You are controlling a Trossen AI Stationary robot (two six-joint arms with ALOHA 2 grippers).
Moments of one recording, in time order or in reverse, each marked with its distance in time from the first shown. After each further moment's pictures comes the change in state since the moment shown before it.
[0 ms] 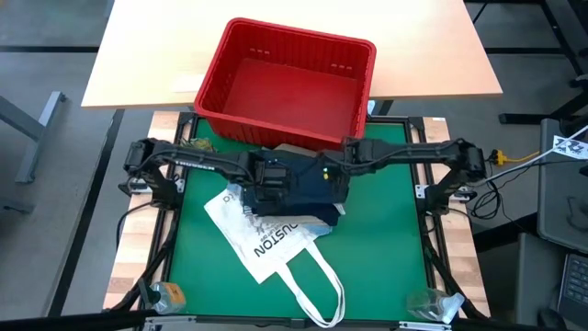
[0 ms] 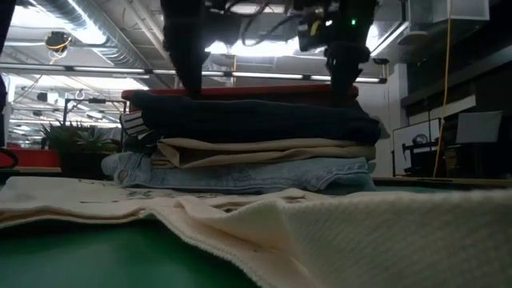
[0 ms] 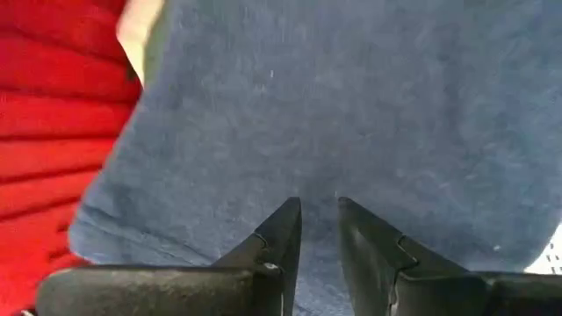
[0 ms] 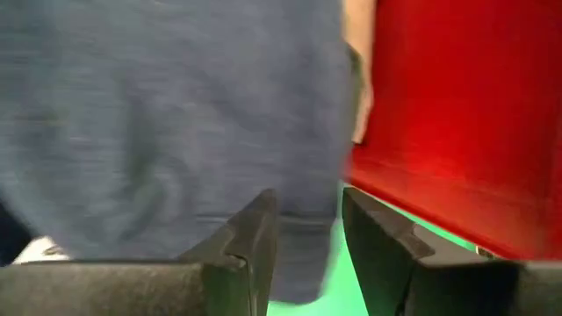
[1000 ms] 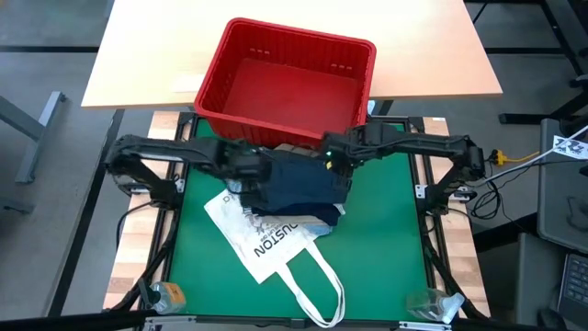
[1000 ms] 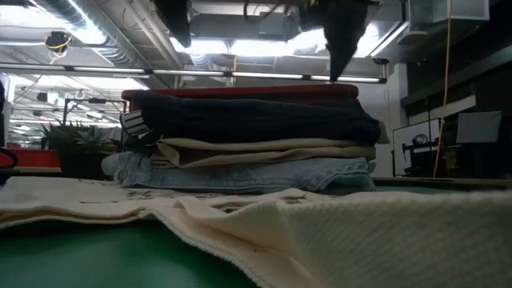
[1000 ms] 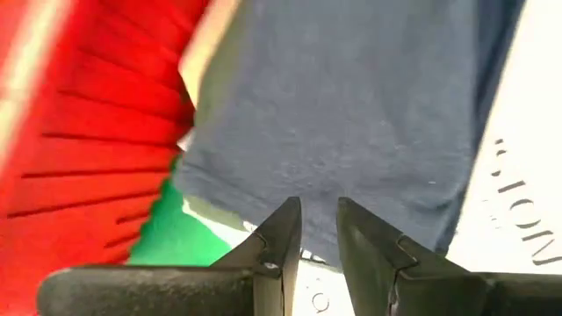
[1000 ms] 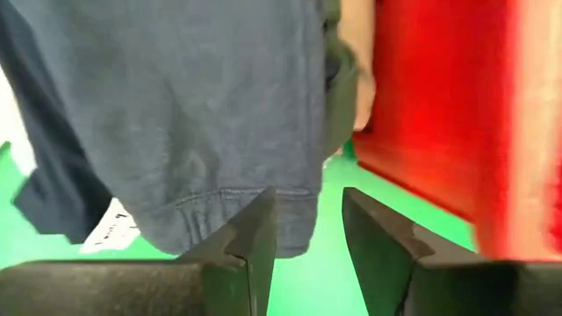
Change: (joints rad) left arm -0.020 -0.146 0.098 -0.128 0.001 0.036; right arm -0.069 -0.001 0.161 -0.153 -0.152 -0.001
